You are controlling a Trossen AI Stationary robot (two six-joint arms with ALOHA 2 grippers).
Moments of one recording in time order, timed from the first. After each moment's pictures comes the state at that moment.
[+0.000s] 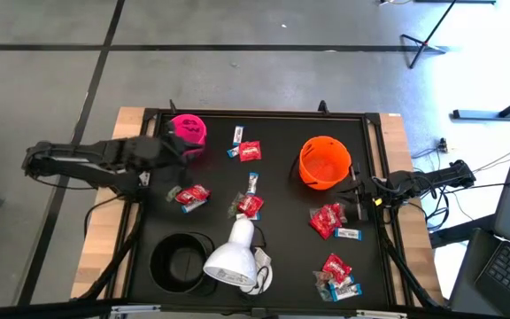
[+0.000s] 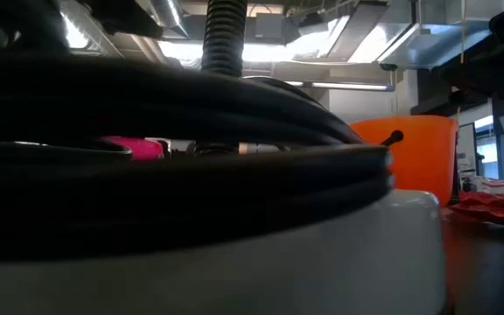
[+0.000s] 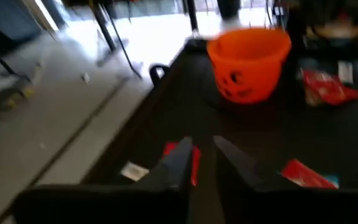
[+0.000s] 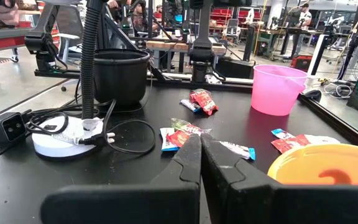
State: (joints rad) left arm -0.01 0.81 0.83 -0.47 -0.46 -0.02; right arm 0.30 0.00 0.06 -0.11 0.20 -0.06
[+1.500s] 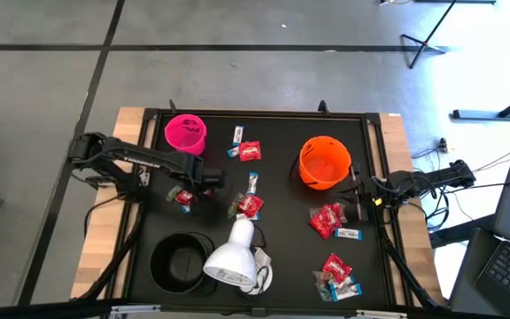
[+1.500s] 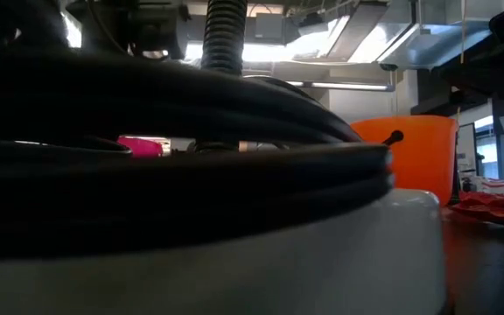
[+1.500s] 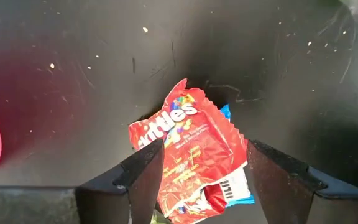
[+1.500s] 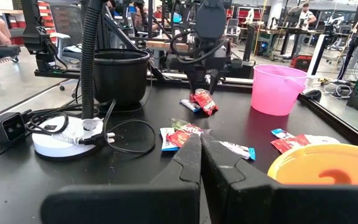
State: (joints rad) left arm 0.01 1.51 0.95 -0.96 -0.05 -0.28; right arm 0.30 0.00 0.06 -0.11 0.20 -0.06
